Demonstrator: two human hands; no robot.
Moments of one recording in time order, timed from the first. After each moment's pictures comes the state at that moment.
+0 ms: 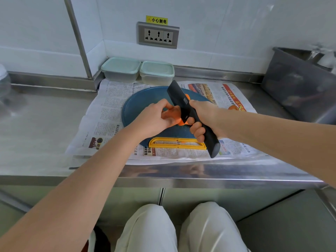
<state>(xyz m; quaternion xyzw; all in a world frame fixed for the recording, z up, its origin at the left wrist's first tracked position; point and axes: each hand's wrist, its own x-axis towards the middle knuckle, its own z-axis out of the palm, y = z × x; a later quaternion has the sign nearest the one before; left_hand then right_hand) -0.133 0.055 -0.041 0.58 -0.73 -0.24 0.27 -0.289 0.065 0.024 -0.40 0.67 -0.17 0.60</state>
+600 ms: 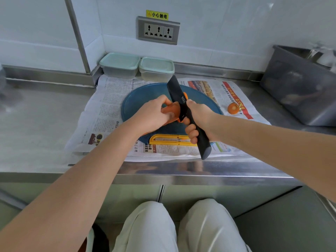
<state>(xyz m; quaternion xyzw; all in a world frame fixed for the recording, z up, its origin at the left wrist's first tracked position) -0.131 0.056 -0.037 0.58 -0.71 -0.27 0.28 -0.279 0.065 0.005 -0.40 0.67 -0.19 0.59</state>
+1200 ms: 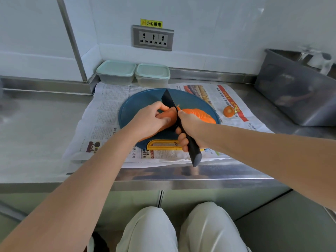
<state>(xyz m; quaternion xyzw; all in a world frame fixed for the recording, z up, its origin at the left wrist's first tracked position) -0.128 0.053 -0.040 0.58 -0.70 -0.30 0.31 -0.270 0.065 -0.004 -0.36 0.68 -0.19 0.61</state>
